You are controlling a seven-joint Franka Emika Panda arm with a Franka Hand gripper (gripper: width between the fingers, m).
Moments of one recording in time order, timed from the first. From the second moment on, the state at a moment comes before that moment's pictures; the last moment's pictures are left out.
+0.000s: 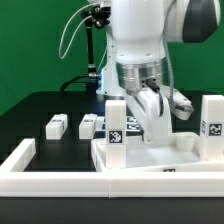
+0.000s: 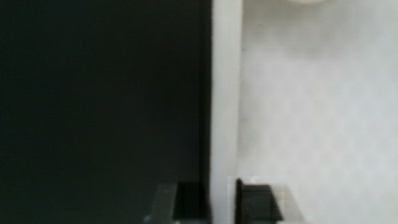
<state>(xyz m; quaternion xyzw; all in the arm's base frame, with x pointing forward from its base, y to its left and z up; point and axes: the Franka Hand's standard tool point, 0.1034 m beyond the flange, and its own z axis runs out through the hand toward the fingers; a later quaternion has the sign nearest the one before) 0.497 0.004 0.018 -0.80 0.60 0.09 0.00</state>
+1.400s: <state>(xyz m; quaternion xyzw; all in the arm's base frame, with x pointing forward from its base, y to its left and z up) 0.515 -0.038 0.023 -0.99 0.05 0.07 0.04</state>
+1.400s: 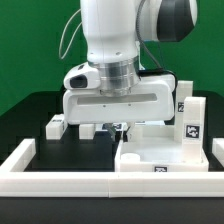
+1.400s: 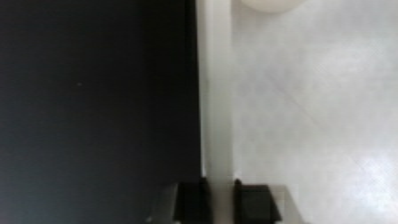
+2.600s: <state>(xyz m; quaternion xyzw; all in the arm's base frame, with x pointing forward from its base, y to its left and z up) 0.562 -0.038 0.024 -0.92 -0.40 0.02 0.00</state>
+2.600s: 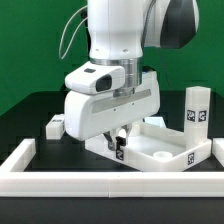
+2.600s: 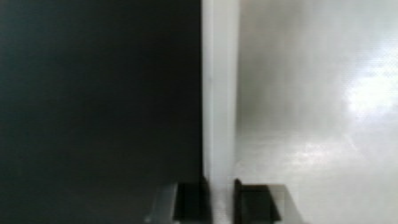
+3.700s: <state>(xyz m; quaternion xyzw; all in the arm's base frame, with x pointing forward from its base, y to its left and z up) 0.634 0.004 0.033 -0.78 -0.62 -0.05 -0.08</state>
